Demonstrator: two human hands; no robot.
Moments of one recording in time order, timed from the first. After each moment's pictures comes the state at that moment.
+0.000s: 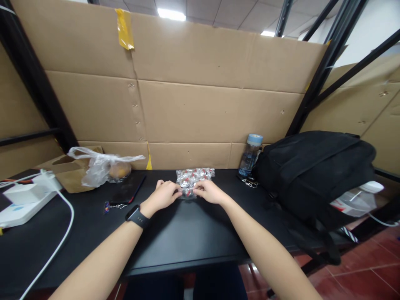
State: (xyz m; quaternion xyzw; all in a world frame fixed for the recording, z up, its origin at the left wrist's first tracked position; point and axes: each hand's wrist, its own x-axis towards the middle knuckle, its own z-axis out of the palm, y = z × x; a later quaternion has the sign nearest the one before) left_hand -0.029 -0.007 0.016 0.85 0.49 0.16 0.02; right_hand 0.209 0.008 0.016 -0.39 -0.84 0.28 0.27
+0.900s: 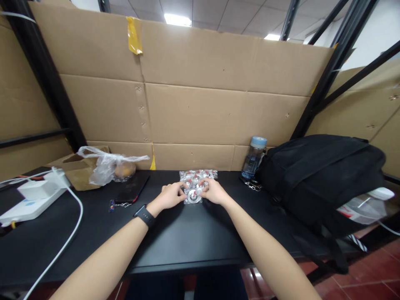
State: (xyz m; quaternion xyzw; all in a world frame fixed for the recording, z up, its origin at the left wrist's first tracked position) left_hand -0.020 -0.010 0.017 0.80 0.53 0.20 0.17; right_hand 0.214 0.015 0.002 -0.50 -0.76 0.29 0.31
